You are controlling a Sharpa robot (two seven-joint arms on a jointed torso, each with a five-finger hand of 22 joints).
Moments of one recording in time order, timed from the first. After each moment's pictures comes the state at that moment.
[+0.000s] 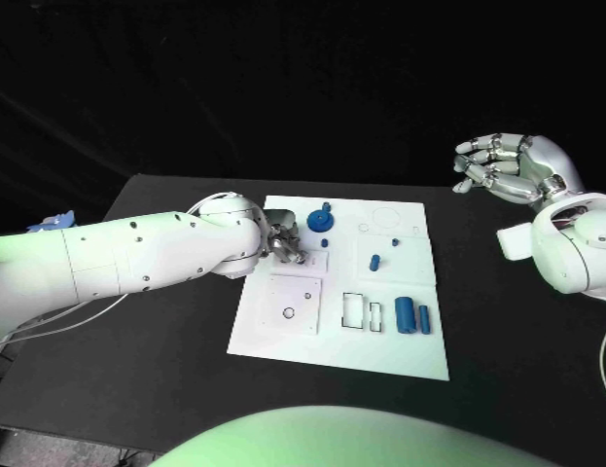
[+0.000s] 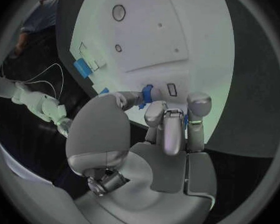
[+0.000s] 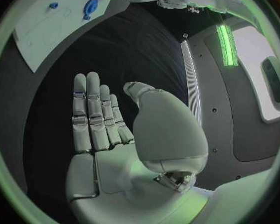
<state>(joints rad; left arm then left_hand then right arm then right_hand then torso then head) 1.14 -0.75 -0.04 1.45 -1.26 0.01 -0.49 1.13 -0.26 0.77 0.29 0.28 0.88 0.04 0.82 0.80 1.34 -0.04 1.28 1.00 1.47 -0.09 1.52 1.31 0.14 1.22 0.02 1.29 0.83 1.29 -0.89 -0.14 1.49 -0.48 -0.55 0.32 1.30 -0.15 0.42 0.23 0.41 0.65 0.18 0.45 0.45 0.84 0.15 0.59 0.29 1.15 0.08 0.43 0.64 0.17 1.04 0.18 0.21 0.51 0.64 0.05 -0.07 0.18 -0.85</state>
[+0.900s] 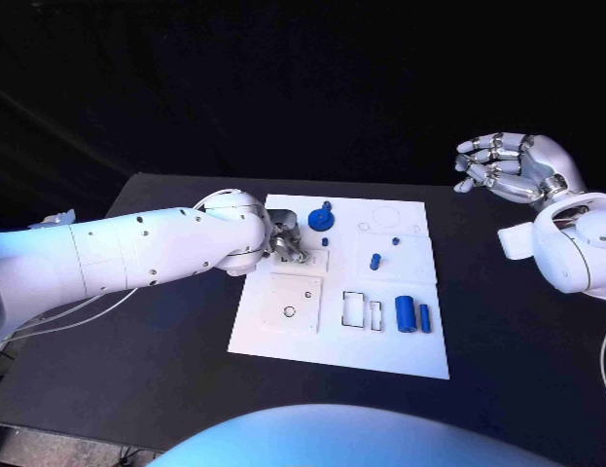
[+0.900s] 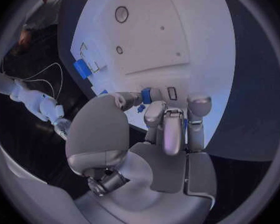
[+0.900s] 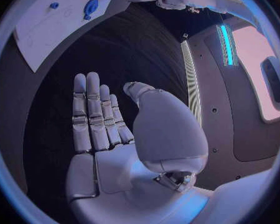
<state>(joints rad) 1.14 -0.72 -0.04 1.42 -1.22 0.06 -0.51 1.10 -0.25 0.77 0.30 0.29 0.89 0.04 0.83 0.80 1.35 -0.04 1.28 0.99 1.47 -0.09 1.52 1.31 0.14 1.22 0.02 1.29 0.82 1.29 -0.89 -0.14 1.48 -0.48 -0.55 0.32 1.30 -0.15 0.42 0.23 0.42 0.65 0.18 0.45 0.44 0.84 0.15 0.59 0.29 1.15 0.08 0.43 0.65 0.17 1.04 0.18 0.21 0.51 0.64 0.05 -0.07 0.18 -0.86</state>
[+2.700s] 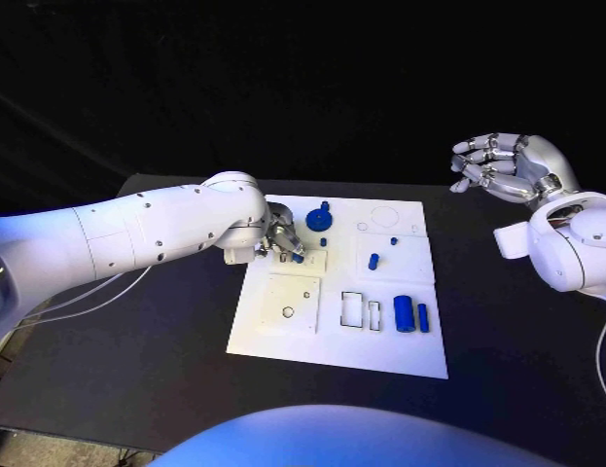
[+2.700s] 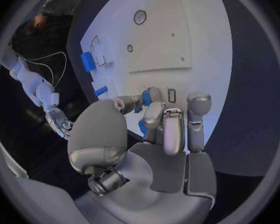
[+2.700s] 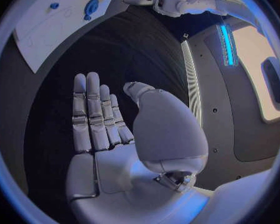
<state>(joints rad) 1.20 -0.68 -0.04 1.32 -1.03 0.22 -0.58 1.01 -0.18 0.82 0.20 0.24 0.90 0.02 0.81 0.80 1.36 -0.05 1.29 1.02 1.47 -0.10 1.52 1.31 0.14 1.22 0.02 1.27 0.81 1.29 -0.88 -0.14 1.48 -0.48 -0.55 0.31 1.30 -0.15 0.42 0.23 0.42 0.65 0.18 0.45 0.44 0.84 0.15 0.59 0.29 1.15 0.08 0.43 0.64 0.17 1.04 0.18 0.21 0.51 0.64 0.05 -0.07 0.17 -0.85</state>
